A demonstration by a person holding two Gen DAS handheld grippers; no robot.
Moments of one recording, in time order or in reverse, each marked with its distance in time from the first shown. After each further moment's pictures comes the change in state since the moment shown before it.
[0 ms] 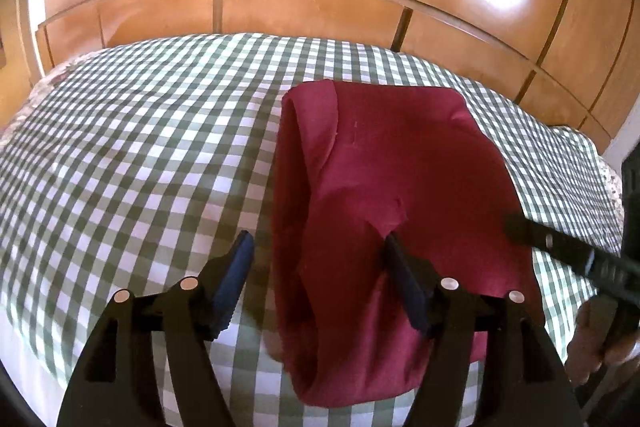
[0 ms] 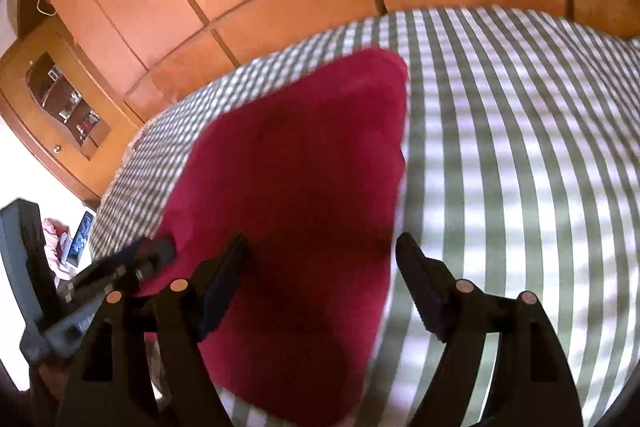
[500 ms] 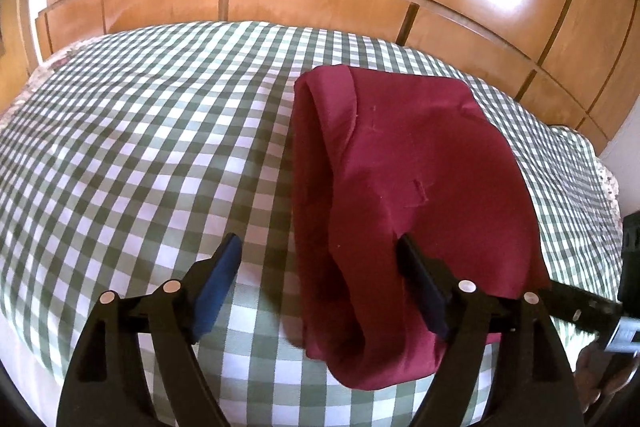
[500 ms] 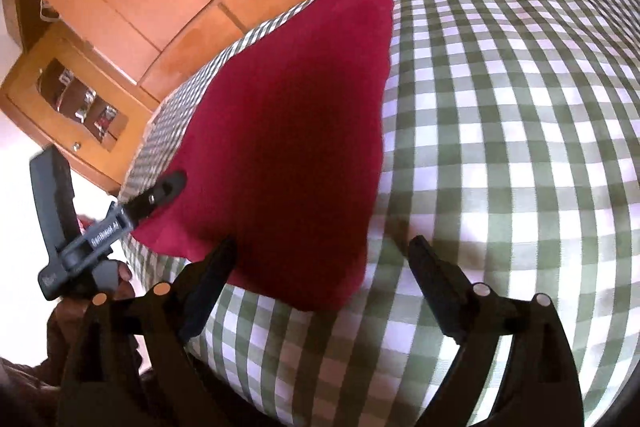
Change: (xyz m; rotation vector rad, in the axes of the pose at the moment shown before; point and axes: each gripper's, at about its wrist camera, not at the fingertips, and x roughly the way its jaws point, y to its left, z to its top) left arm 0.000 0.016 -0.009 -0.020 0.016 -0.026; right arm -0.017 -0.021 -0.040 0.082 0.078 0.088
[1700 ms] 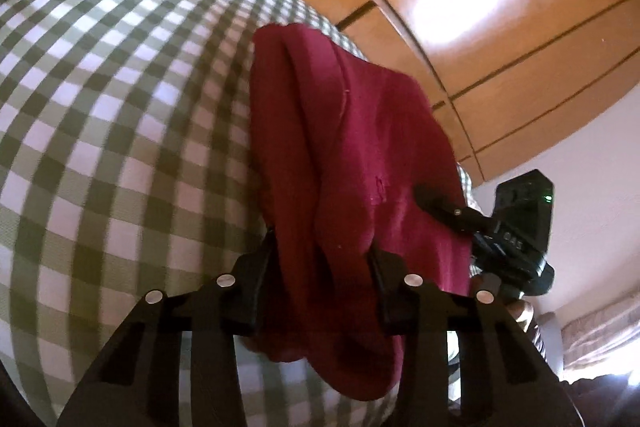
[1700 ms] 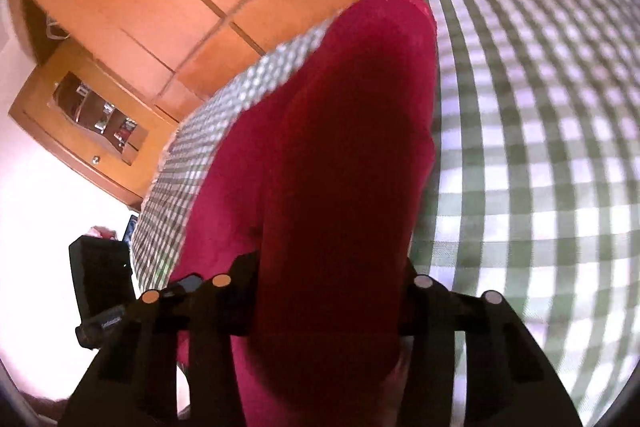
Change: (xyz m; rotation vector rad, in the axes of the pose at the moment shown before) left arm 0.033 0.045 -0.003 -0.260 0.131 -0.585; right arm 0.053 0.041 0.082 -0.044 -0.050 0.078
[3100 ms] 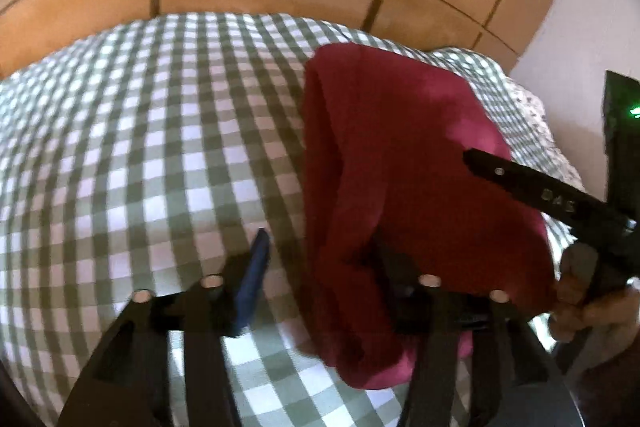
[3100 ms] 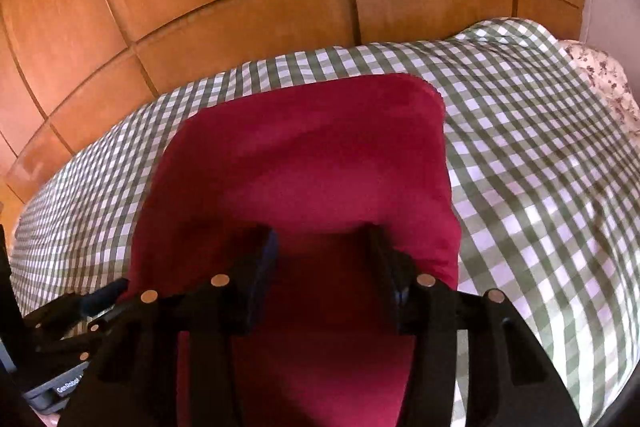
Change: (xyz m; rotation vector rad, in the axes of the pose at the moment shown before) left arm 0.232 -0.209 -0.011 0.517 0.115 0.297; right arm -0.122 -0.175 0.027 0.113 -0.221 -0.624
